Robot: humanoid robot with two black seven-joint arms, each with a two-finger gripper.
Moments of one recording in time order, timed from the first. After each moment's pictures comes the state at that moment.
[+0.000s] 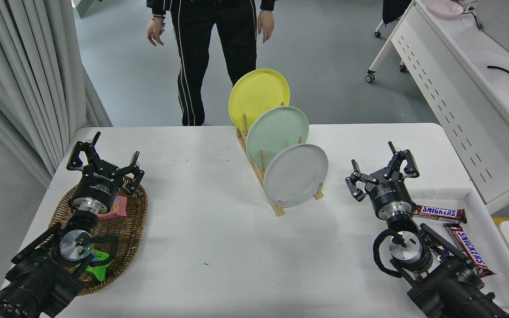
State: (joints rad) left arm -0.50 0.25 -1.08 -0.52 0.10 -0.57 -0.44; right arm 0.50 -0.09 0.97 0.73 -0.05 0.13 0.47
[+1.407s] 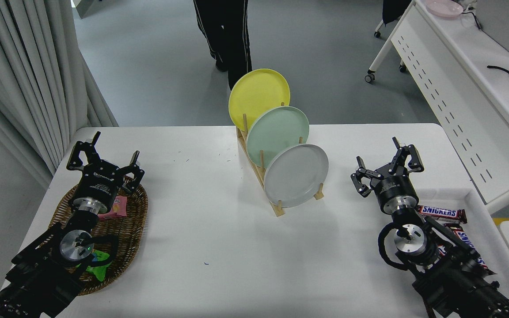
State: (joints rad) left arm -0.50 0.25 -1.08 -0.52 0.10 -0.58 -0.44; right arm 0.60 -0.14 0.77 0.67 0.12 0.10 0.46
